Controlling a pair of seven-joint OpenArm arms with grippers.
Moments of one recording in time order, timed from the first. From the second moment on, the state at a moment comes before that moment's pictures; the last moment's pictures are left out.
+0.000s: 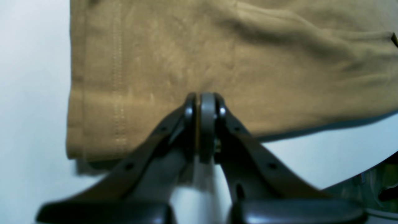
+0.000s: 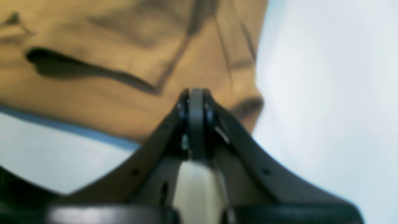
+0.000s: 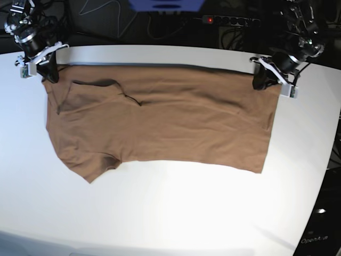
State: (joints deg) left arm 20.5 -9.2 -28.6 83.4 -22.4 -41.9 34.6; right arm -32.9 15.9 28.3 84.4 12.4 40.2 0.1
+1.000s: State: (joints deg) left arm 23.0 -3.0 -28.5 104.4 -15.3 -39.1 41.3; right arm -33.2 15.9 27.0 91.7 12.3 40.4 -1.9
